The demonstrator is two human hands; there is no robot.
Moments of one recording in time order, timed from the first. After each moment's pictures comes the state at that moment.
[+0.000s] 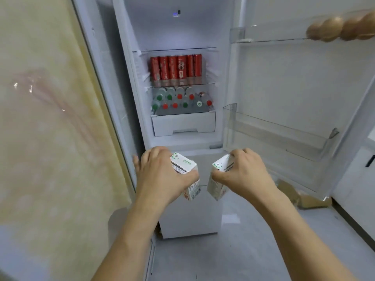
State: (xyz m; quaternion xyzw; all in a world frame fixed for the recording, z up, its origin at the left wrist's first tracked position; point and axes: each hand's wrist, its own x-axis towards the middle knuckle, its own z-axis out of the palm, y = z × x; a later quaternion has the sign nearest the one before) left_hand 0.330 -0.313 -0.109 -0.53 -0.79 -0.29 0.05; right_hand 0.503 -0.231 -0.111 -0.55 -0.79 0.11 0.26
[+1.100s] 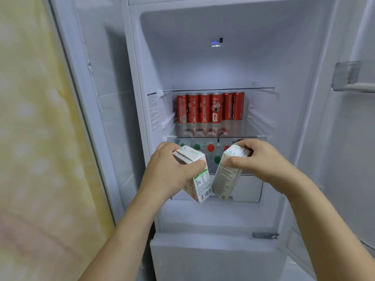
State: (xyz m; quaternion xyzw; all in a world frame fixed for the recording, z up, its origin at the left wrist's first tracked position) left_hand 0.145 -0.005 -0.021 -0.48 -0.73 -0.48 -0.03; right_hand 0.324 0.112 -0.008 -0.37 -0.80 0.36 0.33
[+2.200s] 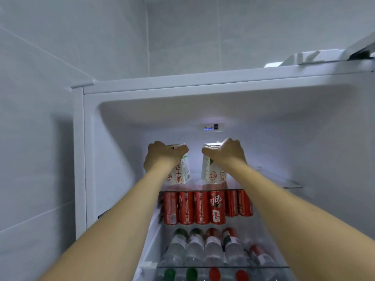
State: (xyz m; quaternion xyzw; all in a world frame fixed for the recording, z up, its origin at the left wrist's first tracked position) left_hand -0.009 0.310 0.172 -0.39 -0.74 -0.54 0.06; right_hand 0.138 0.401 0.169 -0.41 -0.74 0.22 0.48
